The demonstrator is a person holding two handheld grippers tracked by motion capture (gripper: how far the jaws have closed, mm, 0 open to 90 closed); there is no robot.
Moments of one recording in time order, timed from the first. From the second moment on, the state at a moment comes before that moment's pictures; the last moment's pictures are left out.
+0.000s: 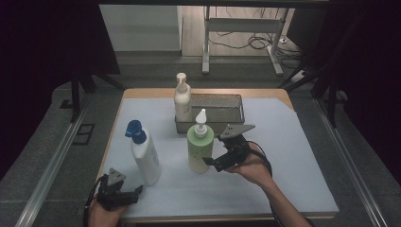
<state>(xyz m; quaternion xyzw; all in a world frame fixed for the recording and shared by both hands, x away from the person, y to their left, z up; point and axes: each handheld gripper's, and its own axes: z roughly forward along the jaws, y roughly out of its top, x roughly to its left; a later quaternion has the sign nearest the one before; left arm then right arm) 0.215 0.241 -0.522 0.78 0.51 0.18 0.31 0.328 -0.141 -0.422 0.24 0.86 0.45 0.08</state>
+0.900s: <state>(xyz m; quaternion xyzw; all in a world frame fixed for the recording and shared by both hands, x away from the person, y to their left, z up) 0.215 0.241 -0.522 0.78 0.51 0.18 0.31 0.340 -0.101 -0.424 0.23 0.85 0.45 0.12</state>
